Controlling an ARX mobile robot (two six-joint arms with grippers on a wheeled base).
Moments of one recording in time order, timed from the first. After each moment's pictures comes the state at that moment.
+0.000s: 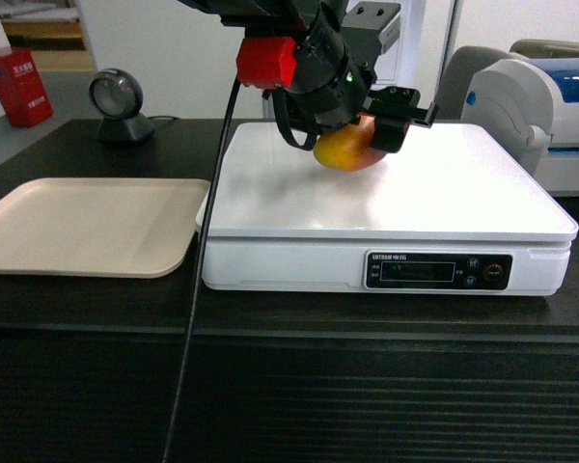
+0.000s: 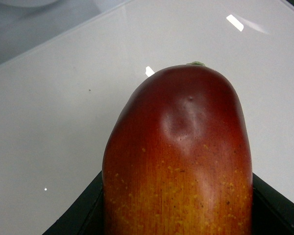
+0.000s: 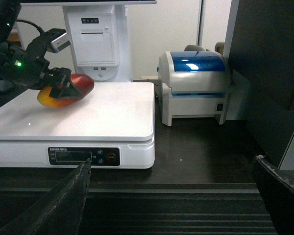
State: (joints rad) left arm -0.48 2.39 2.05 -0.31 0.06 0.10; right arm 0.00 0.00 0.01 0.00 0.00 0.00
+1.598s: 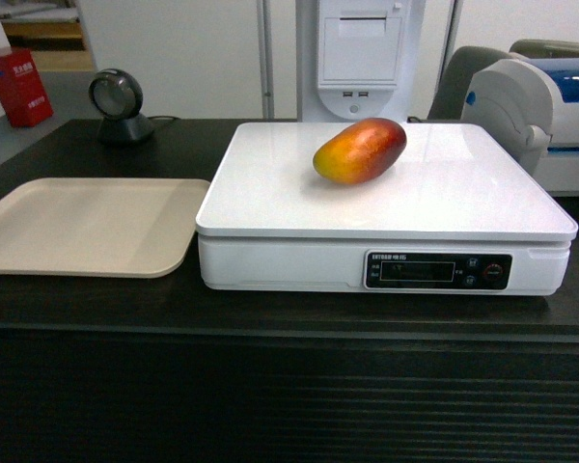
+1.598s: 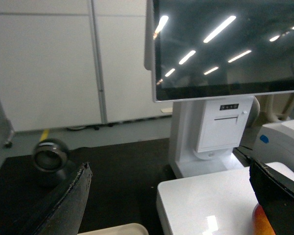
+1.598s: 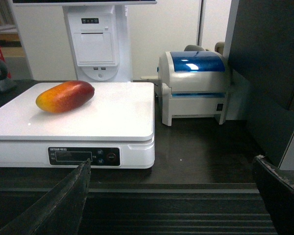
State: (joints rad) left arm -0.09 1.47 1.13 0.38 0.14 -0.04; right arm 0.00 0.00 0.01 0.00 0.00 0.00
